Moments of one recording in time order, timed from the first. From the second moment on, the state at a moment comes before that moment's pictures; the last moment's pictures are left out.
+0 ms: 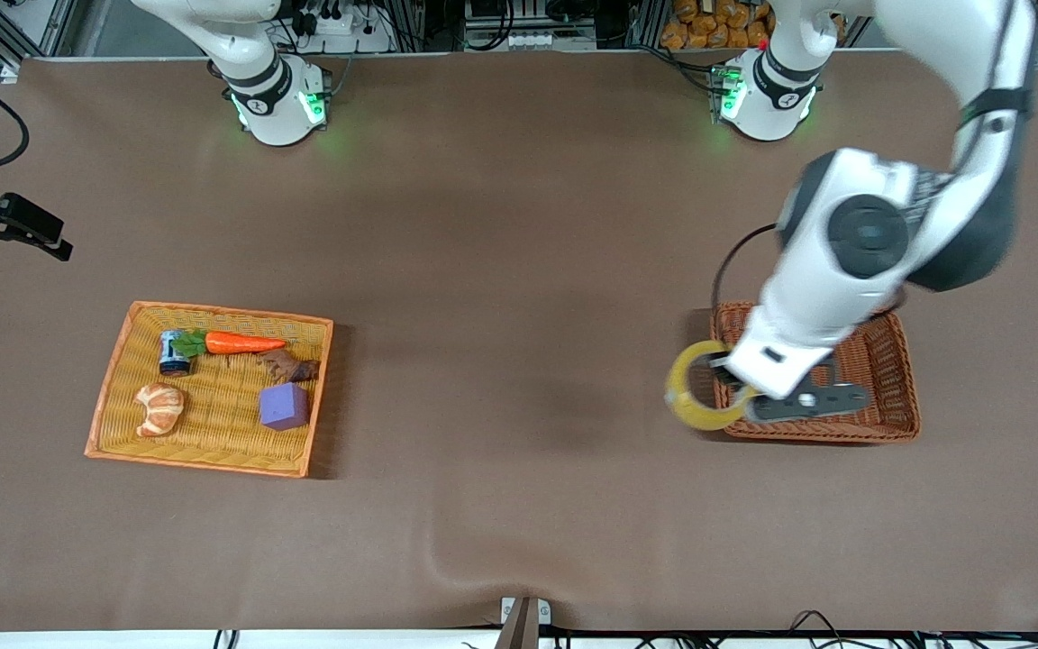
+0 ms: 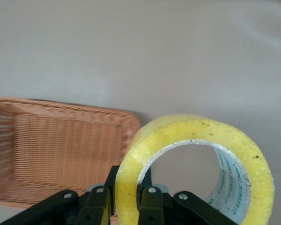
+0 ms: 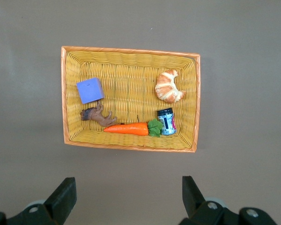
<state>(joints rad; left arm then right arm) -0.11 0.40 -0.24 -1.45 0.16 1.88 -0.40 -0.12 -0.03 0.04 -1.63 0.01 1.63 -0.04</state>
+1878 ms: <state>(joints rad) 0.30 0.47 -0.24 -1.96 0.19 2.35 -0.12 -0.08 0.00 0.00 -1.60 0.01 1.60 -0.04</state>
